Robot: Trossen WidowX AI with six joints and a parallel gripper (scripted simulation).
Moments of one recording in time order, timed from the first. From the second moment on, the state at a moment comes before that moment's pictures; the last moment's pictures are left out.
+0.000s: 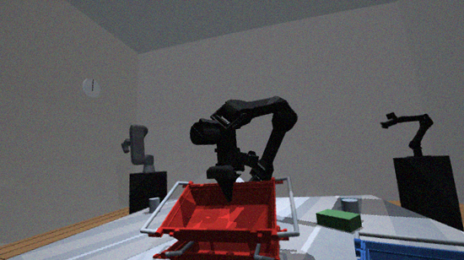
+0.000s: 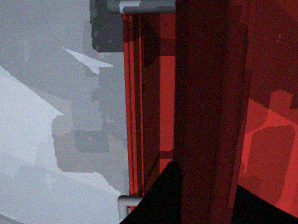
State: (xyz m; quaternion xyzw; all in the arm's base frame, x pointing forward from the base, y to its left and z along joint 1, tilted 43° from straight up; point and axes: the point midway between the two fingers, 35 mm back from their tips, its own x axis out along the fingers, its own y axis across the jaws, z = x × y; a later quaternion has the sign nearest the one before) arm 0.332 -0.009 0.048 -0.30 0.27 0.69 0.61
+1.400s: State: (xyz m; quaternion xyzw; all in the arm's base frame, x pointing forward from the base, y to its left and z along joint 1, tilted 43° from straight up) arm 0.319 0.003 0.030 -0.31 0.26 0.67 0.62
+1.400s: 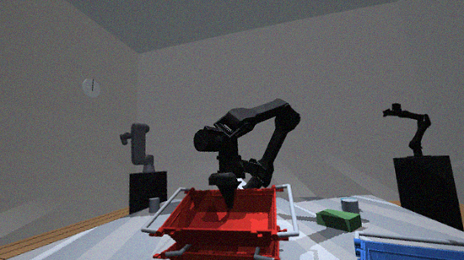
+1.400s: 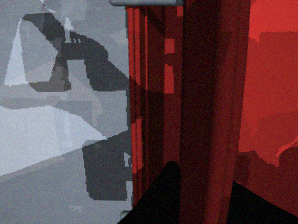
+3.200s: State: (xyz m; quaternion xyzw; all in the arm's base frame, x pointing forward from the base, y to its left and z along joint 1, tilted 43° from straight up) arm 0.314 0.008 0.024 -0.30 0.26 0.67 0.62
